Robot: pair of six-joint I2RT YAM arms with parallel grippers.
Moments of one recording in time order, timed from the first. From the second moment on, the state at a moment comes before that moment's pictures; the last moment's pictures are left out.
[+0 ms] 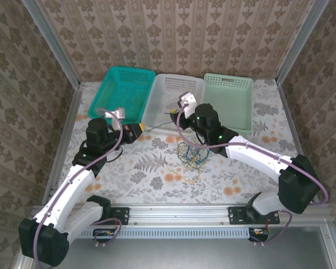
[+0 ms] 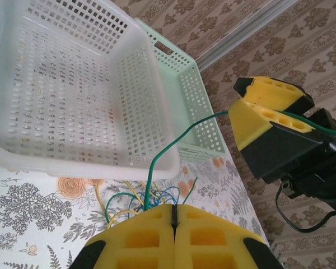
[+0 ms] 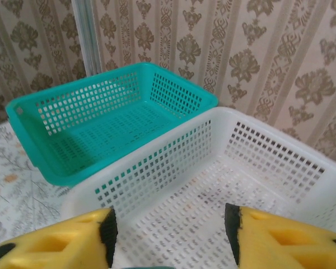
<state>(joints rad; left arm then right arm) -0.36 0.89 0.69 -0.11 0.54 -0.70 0.68 1.42 1.00 0.20 0.16 -0.05</state>
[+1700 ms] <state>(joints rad) -0.27 0.66 0.49 0.08 0.28 -0.74 0.20 1.74 1.02 0.47 -0.56 1.18</state>
